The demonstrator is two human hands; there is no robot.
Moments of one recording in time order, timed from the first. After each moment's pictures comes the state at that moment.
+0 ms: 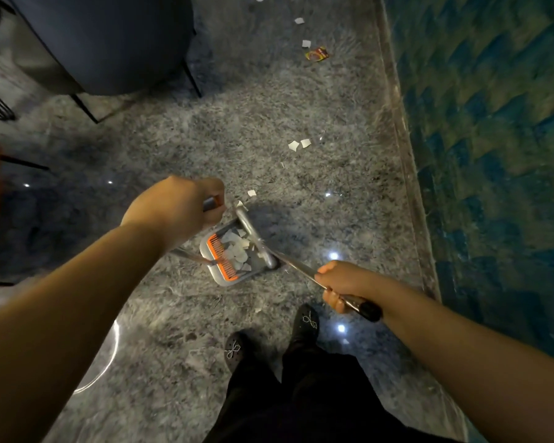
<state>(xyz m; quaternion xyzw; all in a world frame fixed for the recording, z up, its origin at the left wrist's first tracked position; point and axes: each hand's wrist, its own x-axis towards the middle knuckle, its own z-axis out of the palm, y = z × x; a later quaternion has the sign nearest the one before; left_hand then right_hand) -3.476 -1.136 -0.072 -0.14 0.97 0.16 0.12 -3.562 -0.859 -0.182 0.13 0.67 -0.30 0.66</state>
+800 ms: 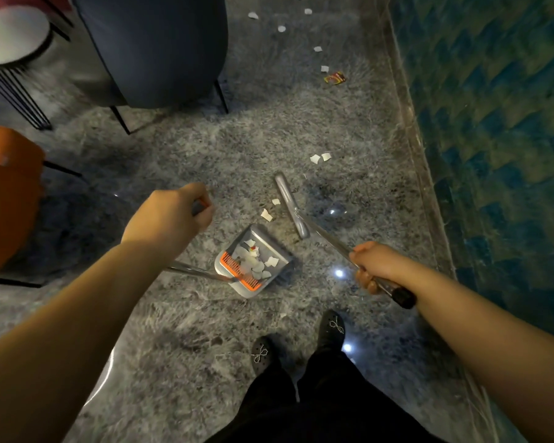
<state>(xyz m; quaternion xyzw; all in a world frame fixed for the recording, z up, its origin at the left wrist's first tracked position) -3.351 -1.214 -0.060 -0.26 0.94 0.23 -0.02 -3.509 -0.915 -0.133 0.14 0.74 -0.38 0.54</state>
